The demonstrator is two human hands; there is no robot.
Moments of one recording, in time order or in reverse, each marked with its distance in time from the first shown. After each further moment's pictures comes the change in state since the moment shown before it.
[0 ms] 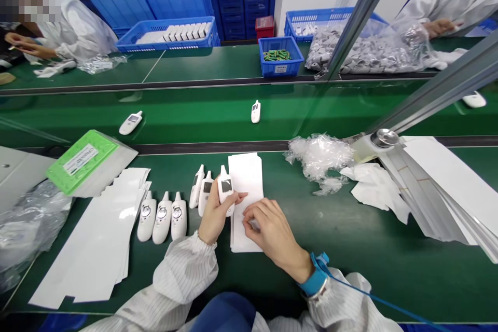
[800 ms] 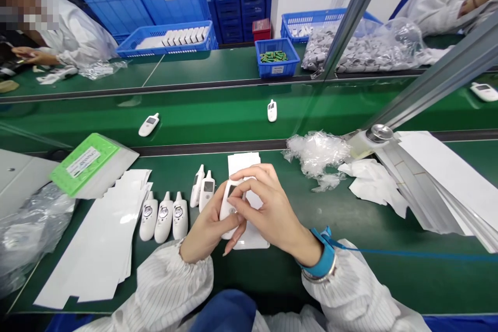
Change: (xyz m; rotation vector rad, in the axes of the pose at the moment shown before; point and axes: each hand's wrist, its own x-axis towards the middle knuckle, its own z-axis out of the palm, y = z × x) left_hand -0.033 0.062 0.014 -0.154 -0.515 -0.086; right_hand 0.054 -0.042 -0.061 0.304 0.146 -0.065
